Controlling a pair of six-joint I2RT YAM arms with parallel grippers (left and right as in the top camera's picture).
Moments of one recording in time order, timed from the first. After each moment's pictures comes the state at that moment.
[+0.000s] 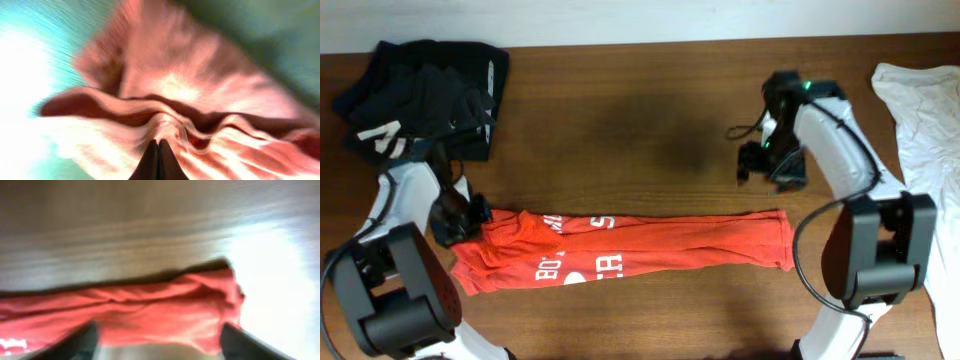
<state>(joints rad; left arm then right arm) 0.31 1.85 1.27 -1.10 0.01 -0.13 0.06 1.97 1.69 -1.40 -0.08 0.26</state>
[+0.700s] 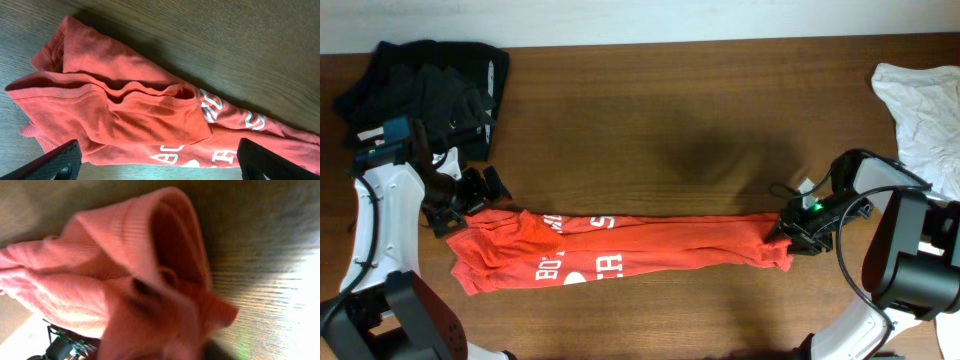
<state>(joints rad) 0.31 1.69 1.34 -1.17 0.26 -0.14 -0.32 1.95 1.09 -1.12 -0.49 -0.04</state>
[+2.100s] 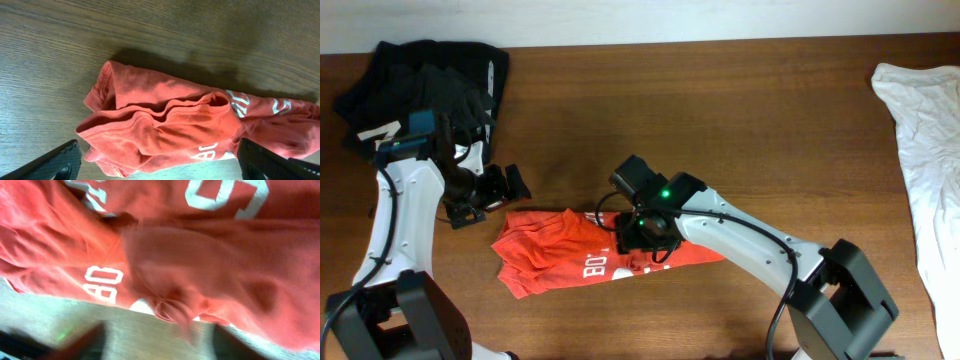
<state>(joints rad) 0.21 1.69 1.34 -1.16 0.28 -0.10 0.76 1.79 1.29 -0.87 -0.22 0.65</state>
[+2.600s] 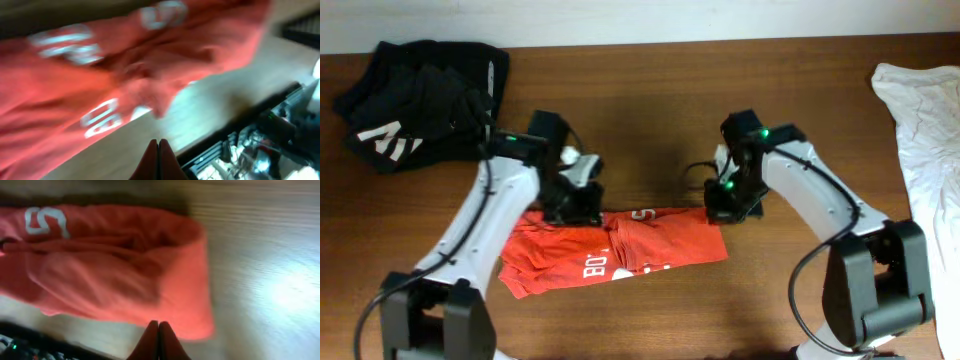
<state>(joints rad) -0.27 1.69 1.33 -1.19 0.50 -0.09 0.25 1.80 1.26 -1.09 -0.37 0.24</state>
